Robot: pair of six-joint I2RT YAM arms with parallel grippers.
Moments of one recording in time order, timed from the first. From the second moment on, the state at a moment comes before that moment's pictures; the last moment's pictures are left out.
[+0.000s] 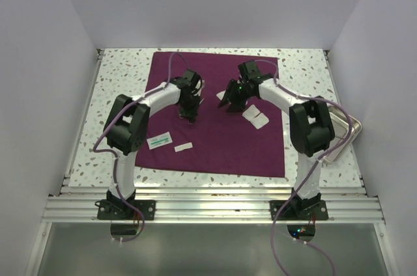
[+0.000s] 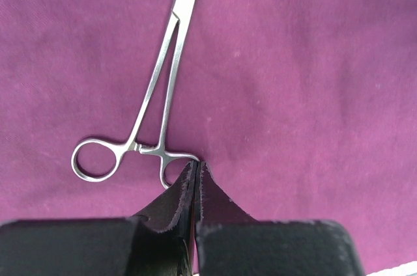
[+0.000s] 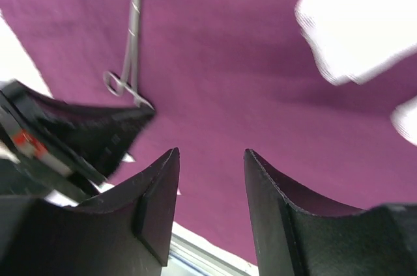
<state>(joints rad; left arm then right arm) -0.49 2.07 1.51 -0.67 0.09 -0.29 0.40 1.98 1.50 -0.57 -0.31 0.76</state>
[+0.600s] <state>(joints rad) -0.48 2.03 1.53 -0.74 0.15 -0.29 0.51 2.18 1.62 -0.38 -0.37 1.01</state>
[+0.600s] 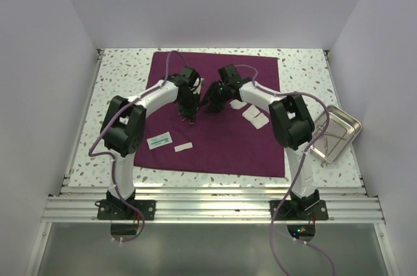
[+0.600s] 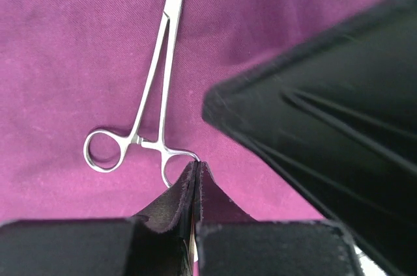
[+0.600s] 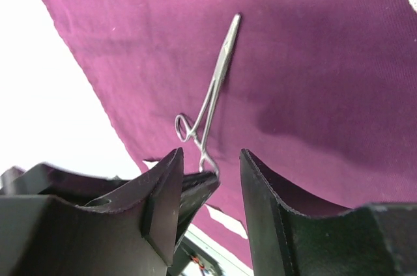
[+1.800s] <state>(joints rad) -0.40 1.98 1.49 -0.74 0.08 -0.27 0.52 2.22 1.68 -0.54 -0.32 0.93</state>
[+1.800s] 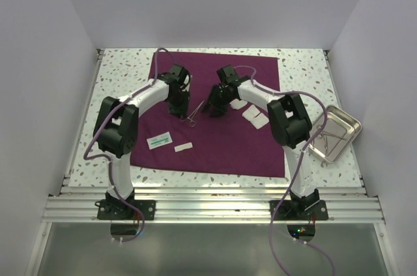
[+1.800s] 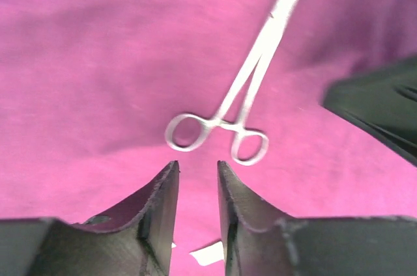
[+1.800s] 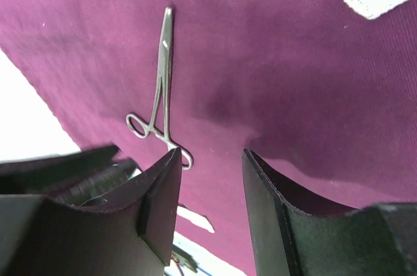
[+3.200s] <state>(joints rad) -0.40 2.07 1.52 -0.73 0.00 -0.22 0.59 2.28 1.98 -0.75 -0.18 0.92</state>
